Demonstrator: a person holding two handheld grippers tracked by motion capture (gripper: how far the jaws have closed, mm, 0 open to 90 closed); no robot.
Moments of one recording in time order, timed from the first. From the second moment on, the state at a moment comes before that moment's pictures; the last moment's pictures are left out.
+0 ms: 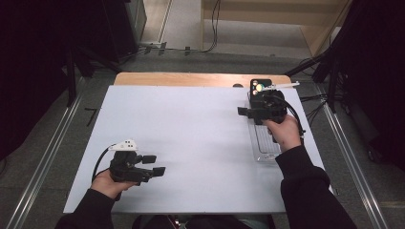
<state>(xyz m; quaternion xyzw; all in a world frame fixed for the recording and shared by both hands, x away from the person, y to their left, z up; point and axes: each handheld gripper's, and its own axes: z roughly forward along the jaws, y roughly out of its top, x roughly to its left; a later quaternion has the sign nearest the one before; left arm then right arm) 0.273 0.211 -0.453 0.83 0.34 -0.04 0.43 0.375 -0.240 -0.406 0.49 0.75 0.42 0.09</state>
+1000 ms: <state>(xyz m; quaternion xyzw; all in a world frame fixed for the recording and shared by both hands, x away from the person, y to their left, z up) 0.273 0.214 -0.449 0.83 0.34 -0.04 0.44 0.334 -0.231 -0.413 0.46 0.77 0.43 0.07</state>
